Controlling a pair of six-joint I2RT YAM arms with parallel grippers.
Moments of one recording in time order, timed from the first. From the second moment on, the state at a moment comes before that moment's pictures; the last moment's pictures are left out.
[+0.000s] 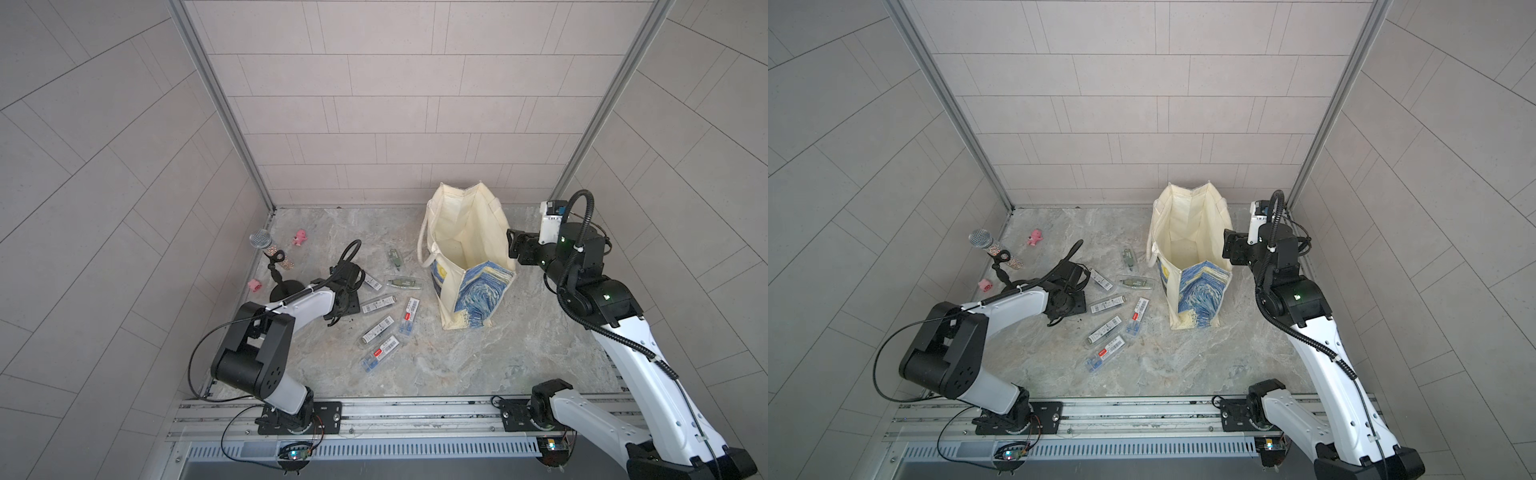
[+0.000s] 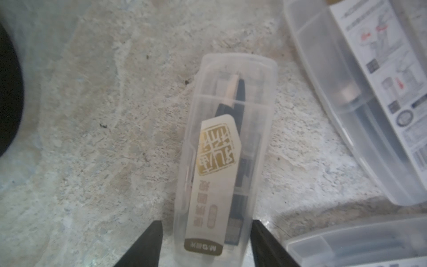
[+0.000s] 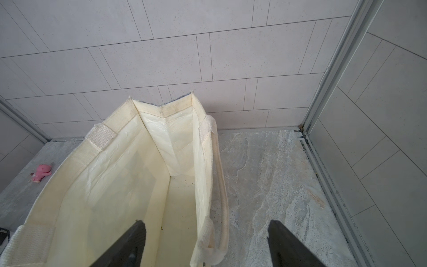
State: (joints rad) left arm -0.34 1.55 0.78 -0.48 -0.19 -0.55; right arm 0.21 0.95 1.17 -0.57 0.16 0.18
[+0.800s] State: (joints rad) left arm -0.35 1.32 0.64 -0.35 -0.15 -0.57; right arm 0.31 1.02 1.22 -0.58 0.12 0.18
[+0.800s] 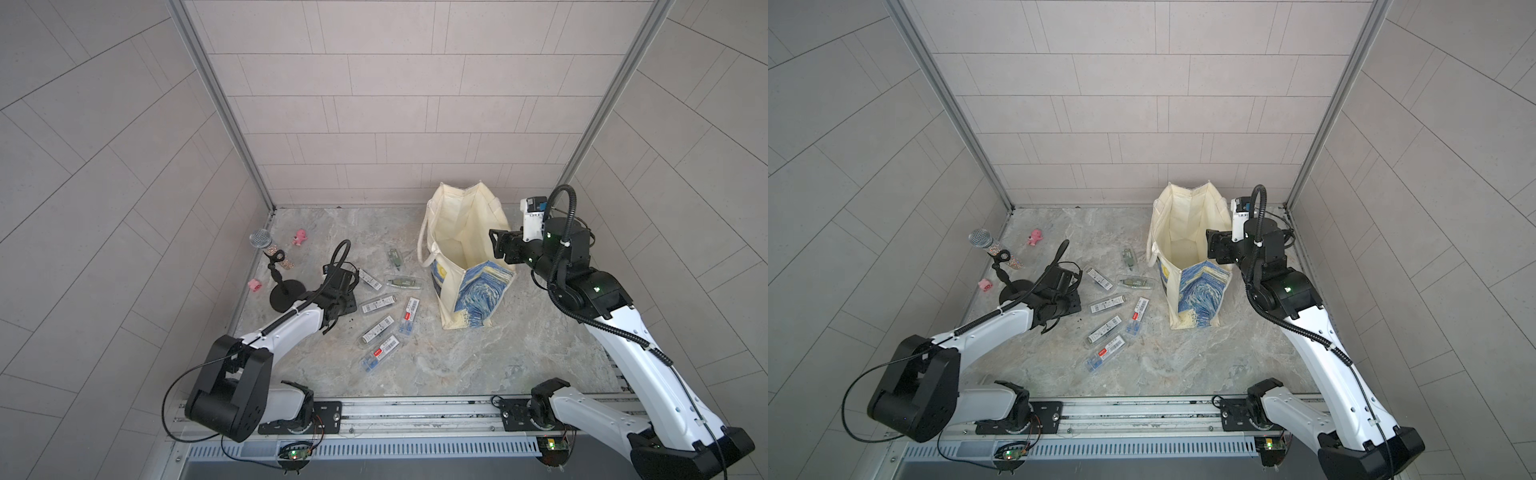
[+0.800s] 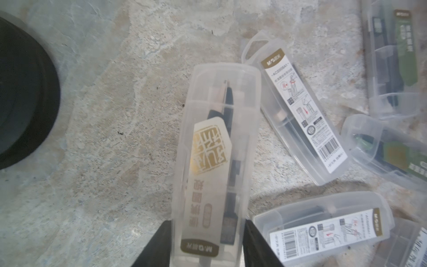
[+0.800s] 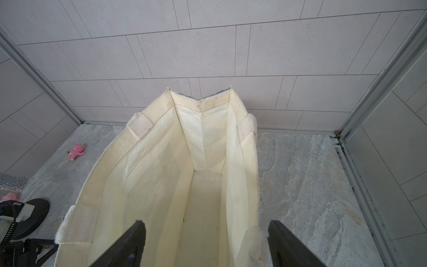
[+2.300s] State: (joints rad) left arm -0.47 0.82 0.62 0.01 0.19 -0.43; right arm 0.76 1.69 1.76 -0.57 -0.28 0.38
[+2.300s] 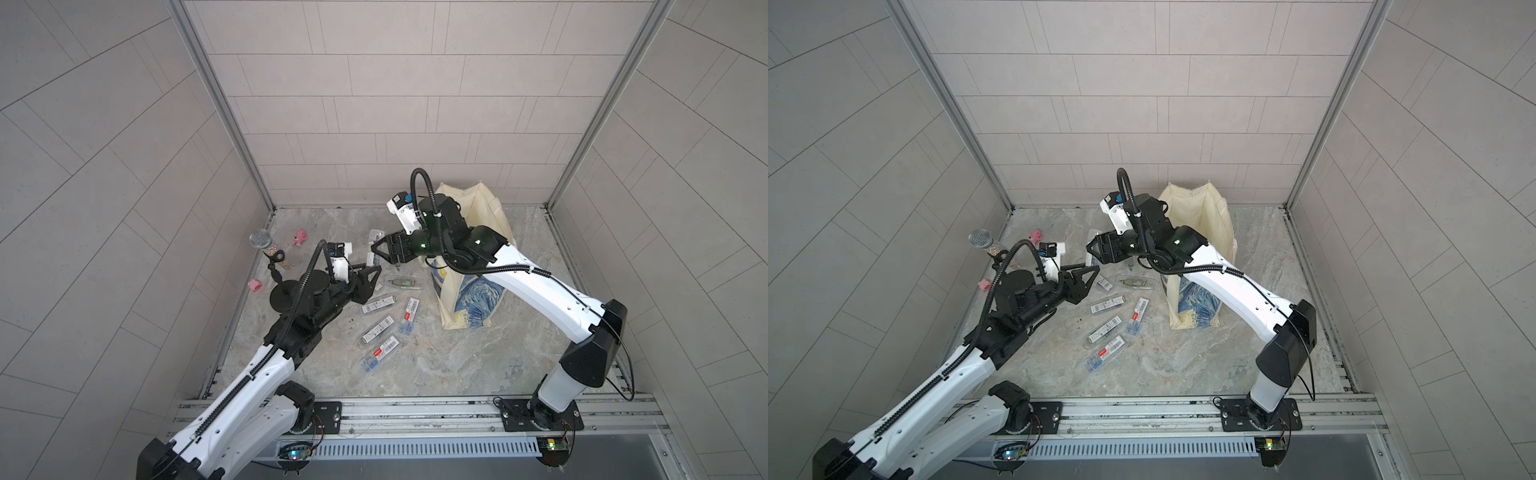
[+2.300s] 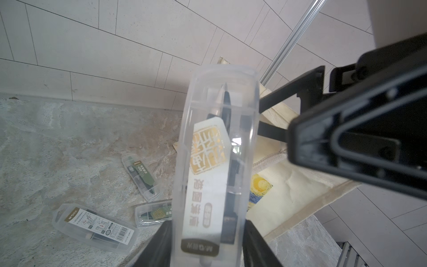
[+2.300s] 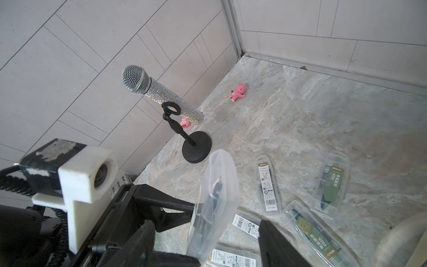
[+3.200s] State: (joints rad) left arm -0.49 0.80 0.62 0.02 0.18 -0.42; right arm 0.75 1.72 1.80 -0.65 -0.19 0.33
